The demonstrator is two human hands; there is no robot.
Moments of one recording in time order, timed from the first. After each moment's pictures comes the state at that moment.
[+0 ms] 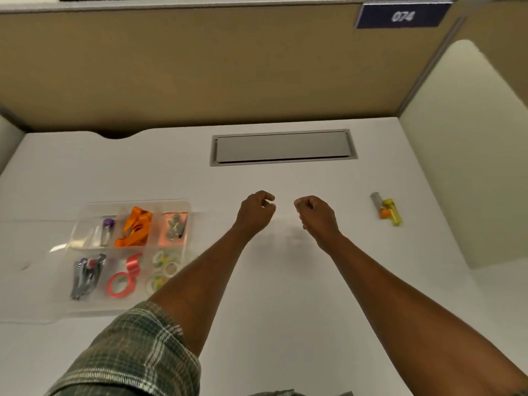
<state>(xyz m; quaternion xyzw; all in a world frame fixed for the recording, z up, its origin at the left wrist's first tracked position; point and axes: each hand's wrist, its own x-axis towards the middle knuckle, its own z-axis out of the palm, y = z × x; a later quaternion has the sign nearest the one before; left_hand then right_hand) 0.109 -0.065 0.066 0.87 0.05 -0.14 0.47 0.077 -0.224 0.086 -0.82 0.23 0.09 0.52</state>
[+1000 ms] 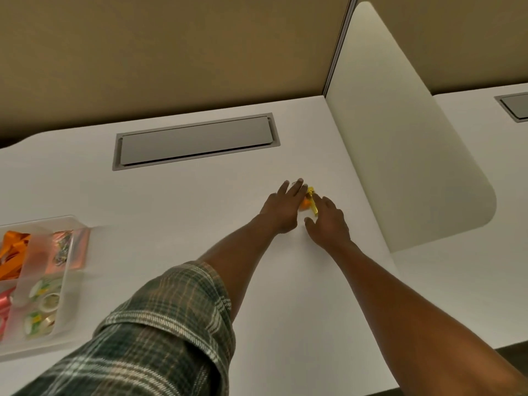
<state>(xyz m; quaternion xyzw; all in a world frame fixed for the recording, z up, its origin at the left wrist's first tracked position) 0.123 -0.343 0.019 0.92 -0.32 -0.19 0.11 0.049 -0.475 0.009 -0.94 0.19 0.12 0.27</state>
